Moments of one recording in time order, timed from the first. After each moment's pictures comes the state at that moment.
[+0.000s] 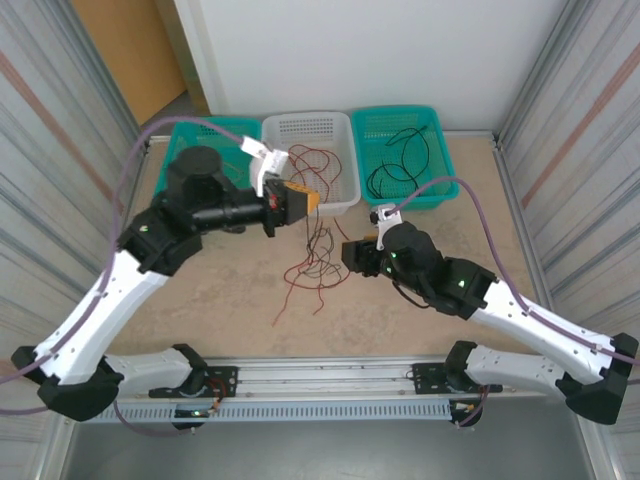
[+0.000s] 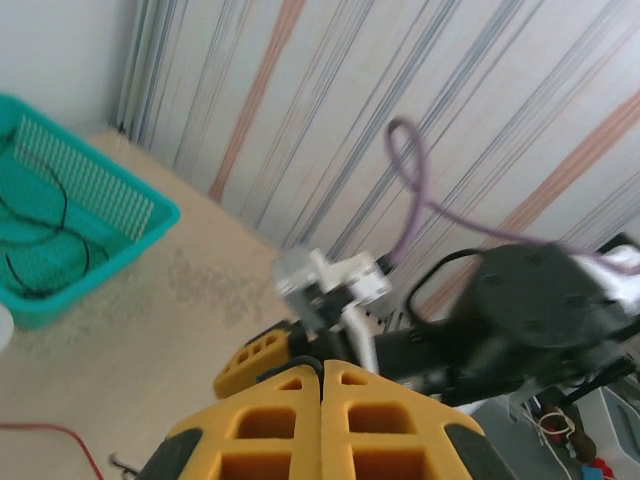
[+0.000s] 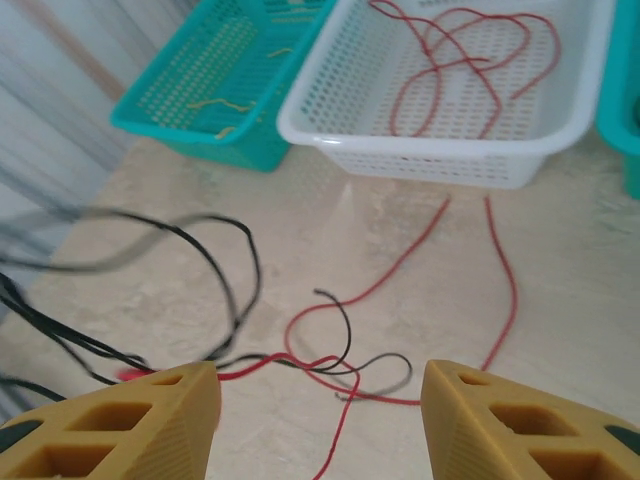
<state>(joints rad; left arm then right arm) -0.72 1.17 1.46 -0.54 0.53 -0.36 0.98 0.97 0.97 -0.54 0.29 0.60</state>
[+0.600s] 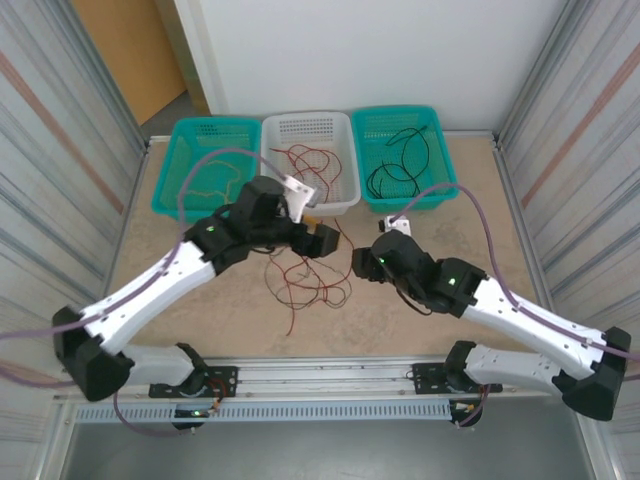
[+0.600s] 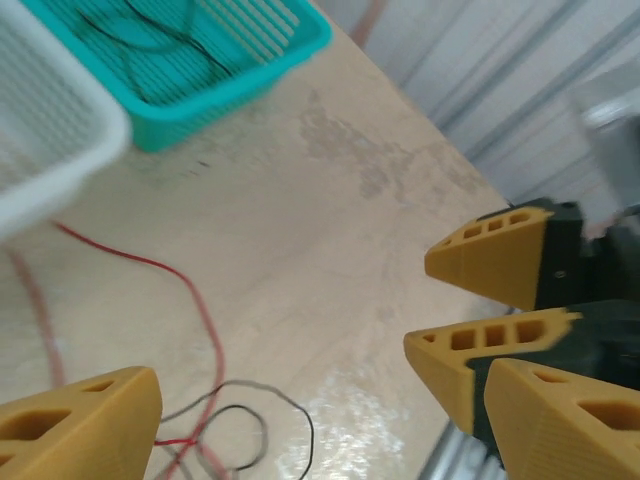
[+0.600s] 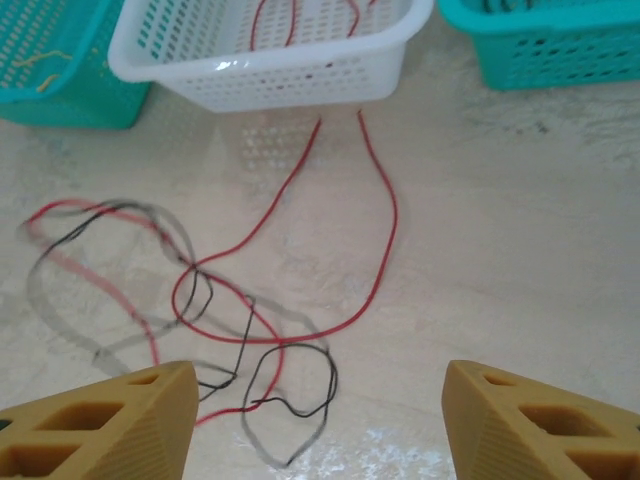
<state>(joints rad) -0.76 1.23 1.22 -0.54 0.26 -0.29 0.97 1.02 0.94 -0.70 0.37 0.75</state>
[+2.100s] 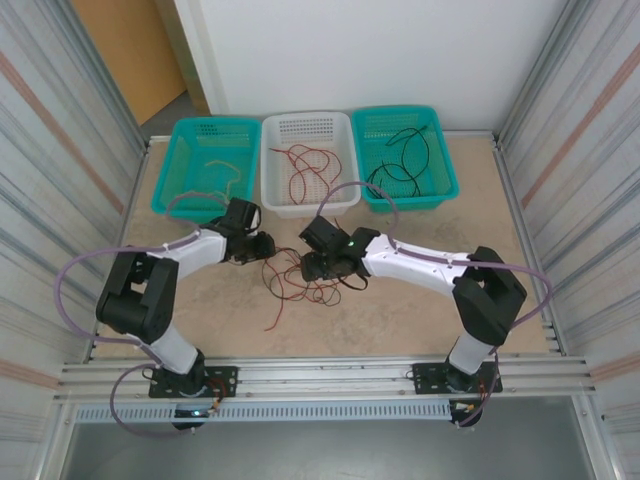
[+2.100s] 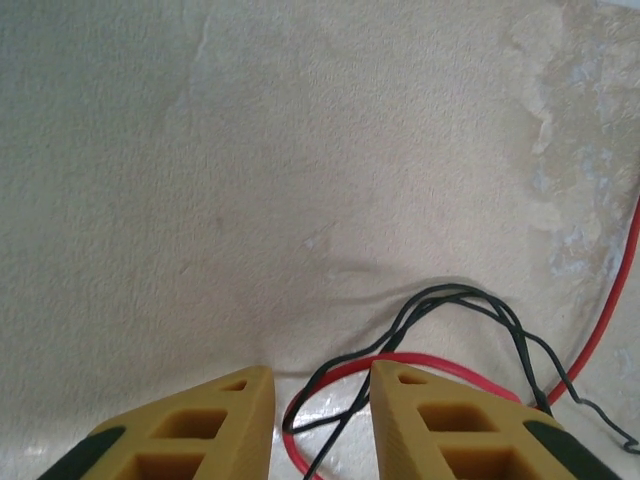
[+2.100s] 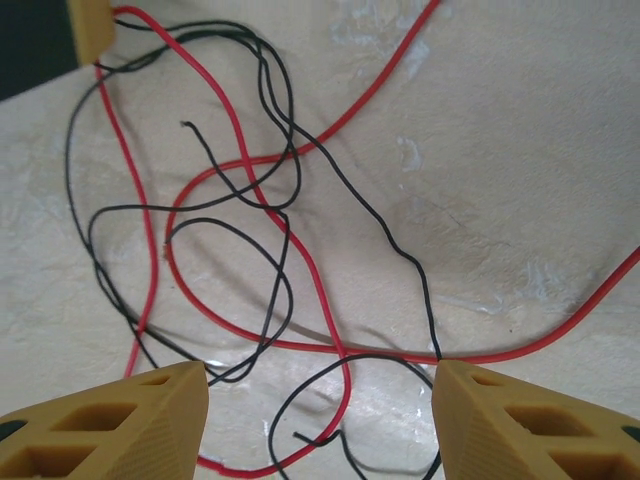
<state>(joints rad) -0.36 1.63 0.87 -0.31 0.14 -0.51 0.95 1.67 1.20 -0.61 0.11 0.67</state>
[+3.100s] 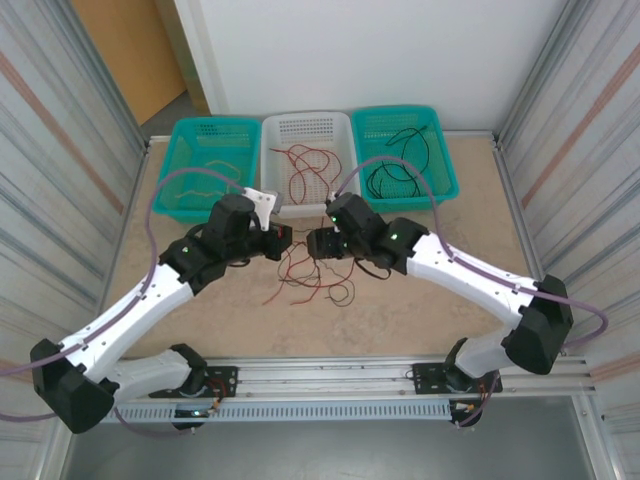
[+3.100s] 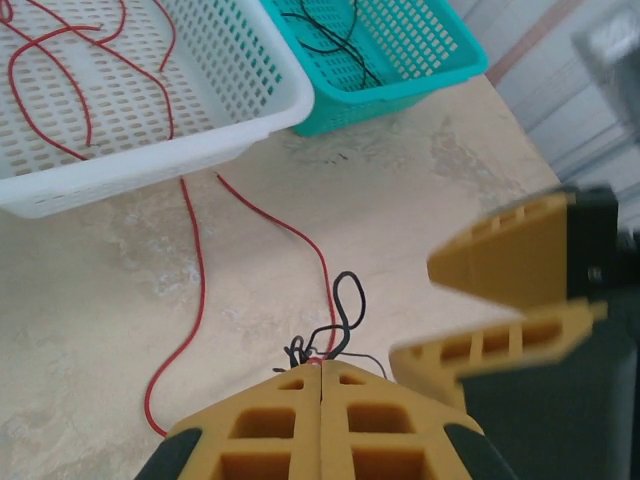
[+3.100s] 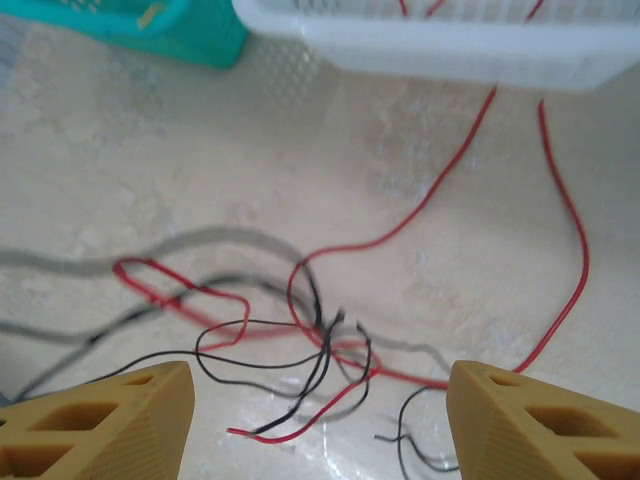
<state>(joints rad) -0.67 1.08 1.00 -0.50 0.13 -0.38 0.90 1.41 1.25 -0.64 0.11 0.61</state>
